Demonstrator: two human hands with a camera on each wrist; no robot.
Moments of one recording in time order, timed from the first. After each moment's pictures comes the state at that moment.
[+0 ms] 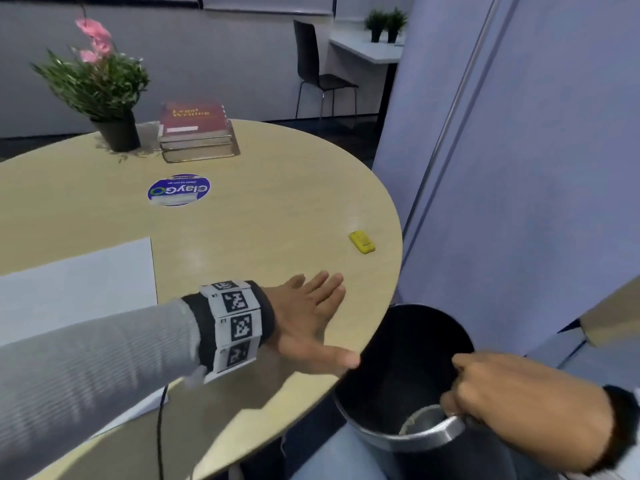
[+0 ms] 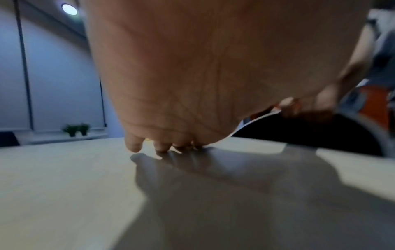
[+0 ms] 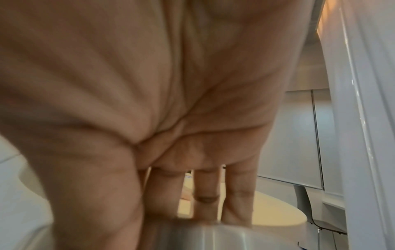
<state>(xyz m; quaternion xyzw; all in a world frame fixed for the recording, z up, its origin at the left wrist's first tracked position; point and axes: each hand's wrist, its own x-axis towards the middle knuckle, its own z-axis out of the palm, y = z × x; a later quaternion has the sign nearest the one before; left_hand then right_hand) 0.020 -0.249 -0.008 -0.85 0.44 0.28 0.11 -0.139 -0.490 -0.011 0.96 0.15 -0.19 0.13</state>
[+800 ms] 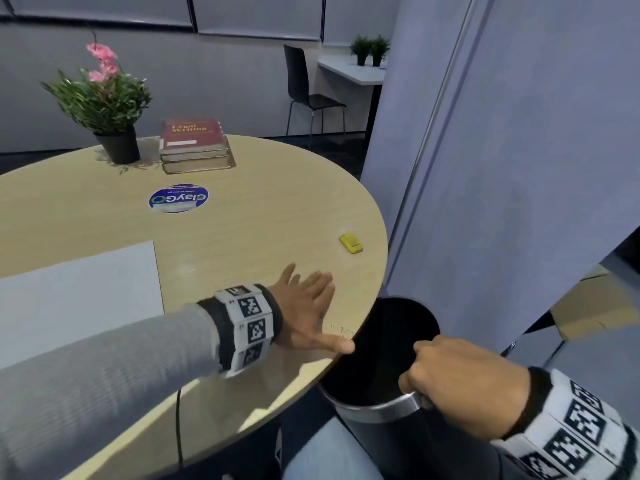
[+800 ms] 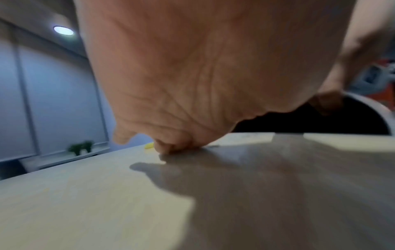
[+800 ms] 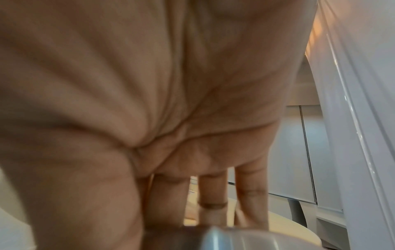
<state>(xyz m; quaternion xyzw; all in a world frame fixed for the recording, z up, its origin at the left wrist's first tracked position) 0.001 -0.252 -0.008 -0.87 0.42 0.21 0.13 -0.142 -0.441 0.033 0.95 0.24 -0.18 0.10</state>
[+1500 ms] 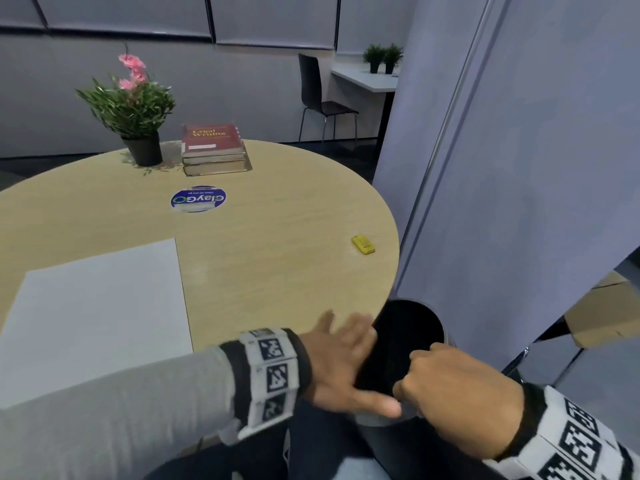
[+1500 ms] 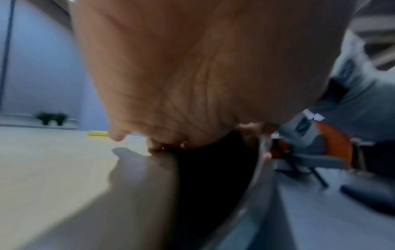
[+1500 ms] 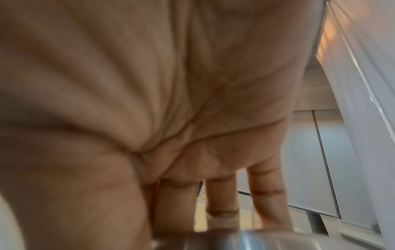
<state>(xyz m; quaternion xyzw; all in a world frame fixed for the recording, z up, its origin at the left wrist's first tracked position) -0.063 -0.260 -0.017 -0.84 0.46 0.27 0.07 -0.153 -0.410 0.039 0.94 0.26 -0.19 0.12</state>
